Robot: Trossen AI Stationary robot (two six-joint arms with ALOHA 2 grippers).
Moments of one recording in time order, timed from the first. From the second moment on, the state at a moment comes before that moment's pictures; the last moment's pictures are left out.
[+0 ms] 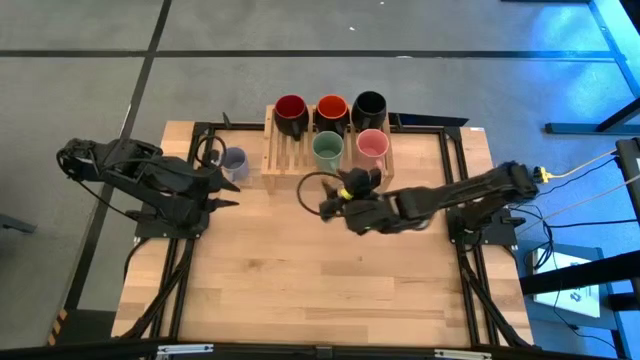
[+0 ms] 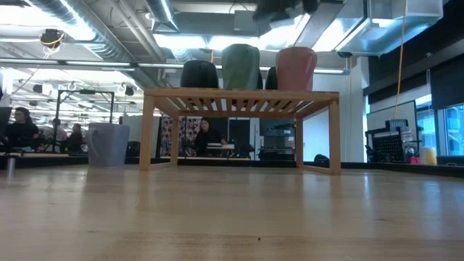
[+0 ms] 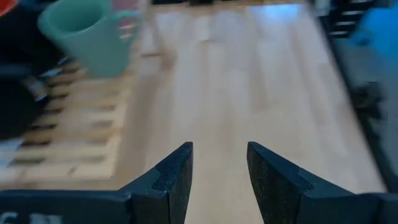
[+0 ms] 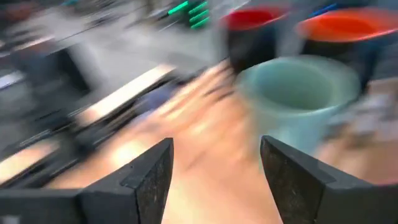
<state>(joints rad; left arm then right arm) -0.30 0.90 1.31 -1.11 -0.28 -0.17 0.25 1.66 1.46 -0.42 0.99 0.74</state>
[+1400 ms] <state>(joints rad) 0.68 1.23 0.87 -0.94 -0.09 -0.07 0.29 1.46 1.46 -1.02 0.43 0.38</state>
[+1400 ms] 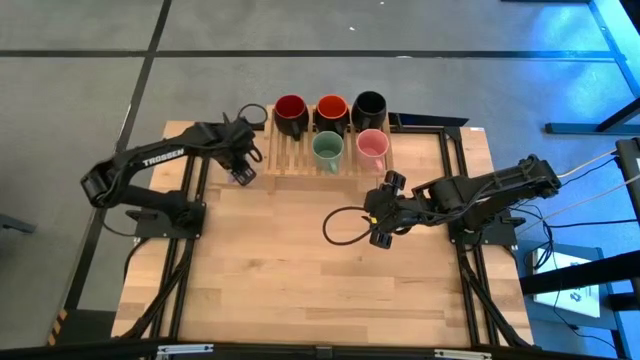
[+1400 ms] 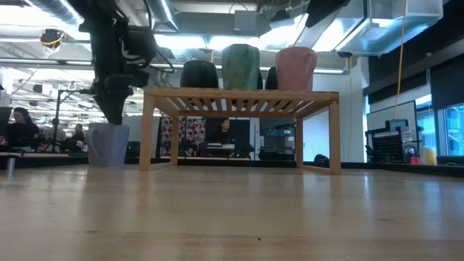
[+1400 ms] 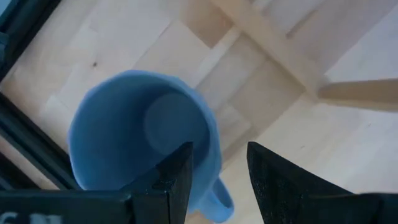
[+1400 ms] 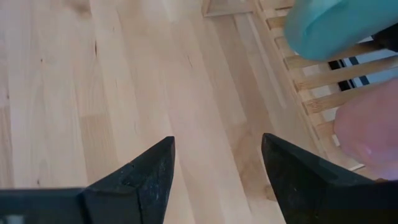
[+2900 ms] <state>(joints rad) -0.21 1.32 1.10 -1.02 -0.03 -0.99 0.38 1.46 1.18 -0.58 0.49 0.40</state>
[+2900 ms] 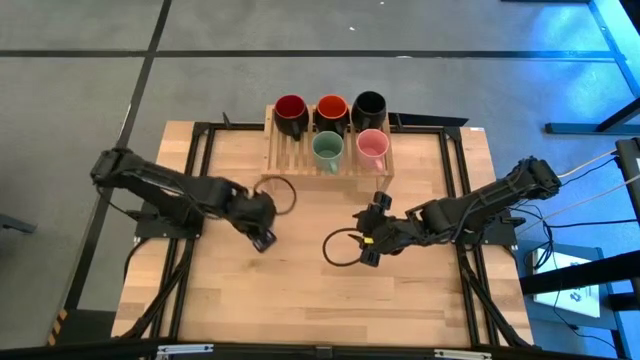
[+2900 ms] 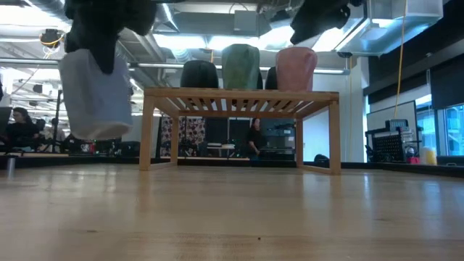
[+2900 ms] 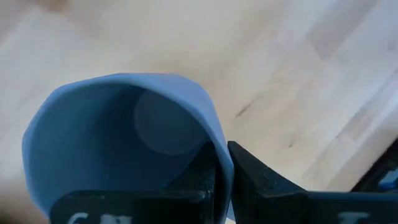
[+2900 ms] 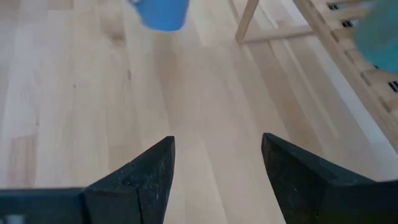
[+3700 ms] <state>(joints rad) -0.24 1.59 1.10 -0.79 -0.01 -0.90 0.37 1.46 1.15 -0.57 0.48 0.41</state>
